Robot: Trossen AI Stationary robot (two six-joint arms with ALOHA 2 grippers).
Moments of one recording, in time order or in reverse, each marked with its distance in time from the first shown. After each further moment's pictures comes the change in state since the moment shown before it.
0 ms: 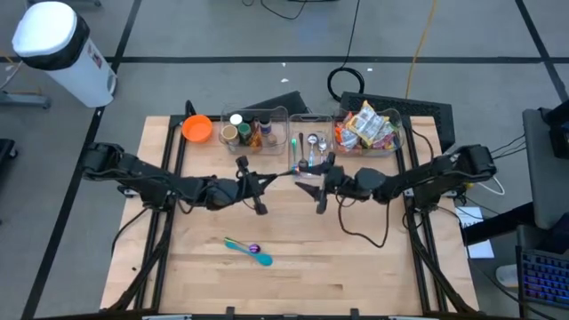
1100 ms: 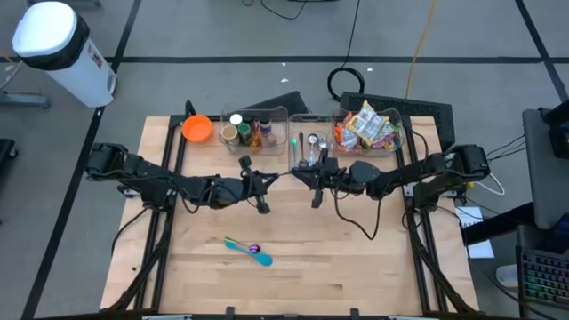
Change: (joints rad) left arm 0.022 0.044 0.000 0.012 0.034 -0.024; right arm -0.070 0.055 0.062 0.012 -0.100 0.145
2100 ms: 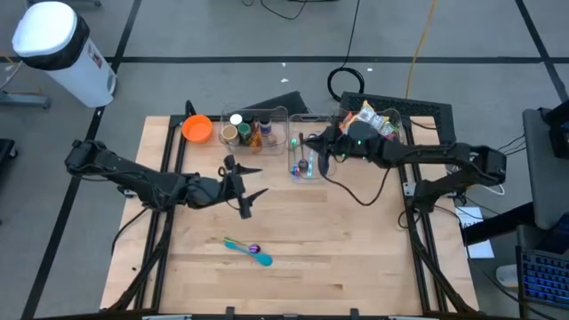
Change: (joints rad) left arm -0.091 -0.259 0.002 -0.245 0.008 -0.094; right arm -0.358 -0.186 0.127 -0.660 -0.258 -0.197
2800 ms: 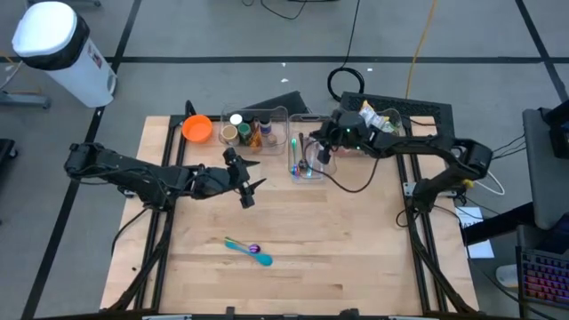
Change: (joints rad) left arm 0.137 0.009 0.000 -0.147 0.075 -0.115; right arm -0.184 0.154 0.003 -0.081 -0.001 -0.219
